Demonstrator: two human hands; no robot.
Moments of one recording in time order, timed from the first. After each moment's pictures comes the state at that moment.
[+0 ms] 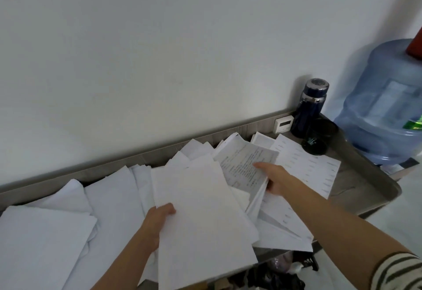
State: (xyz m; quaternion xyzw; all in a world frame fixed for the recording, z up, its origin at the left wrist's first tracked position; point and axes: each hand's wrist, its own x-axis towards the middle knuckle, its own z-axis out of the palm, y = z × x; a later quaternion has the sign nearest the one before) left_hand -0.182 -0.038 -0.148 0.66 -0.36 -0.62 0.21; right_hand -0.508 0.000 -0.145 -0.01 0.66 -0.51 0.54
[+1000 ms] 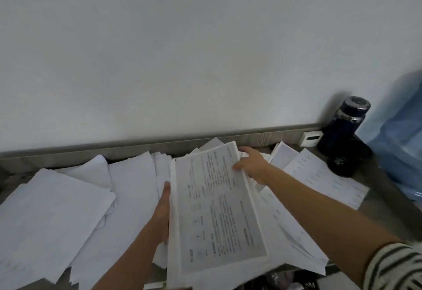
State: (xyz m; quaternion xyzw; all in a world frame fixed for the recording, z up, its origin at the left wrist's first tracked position) left_hand -0.162 -0.036 -0.163 0.56 -0.26 -0.74 0.27; right_hand -0.429 -0.062 -0.094 -0.37 0.69 -0.35 0.51
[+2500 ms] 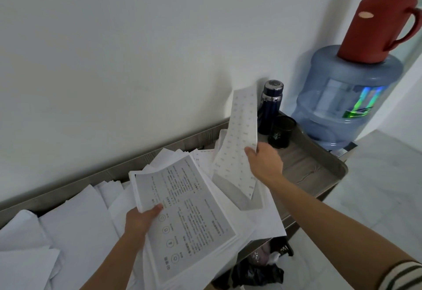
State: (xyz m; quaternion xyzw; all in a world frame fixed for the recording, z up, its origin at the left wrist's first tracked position) left_hand -0.193 -0.072 -0.181 0.60 -0.45 -0.61 0.25; right_hand -0.497 0.044 -0.080 -0.31 0.88 -0.35 0.10
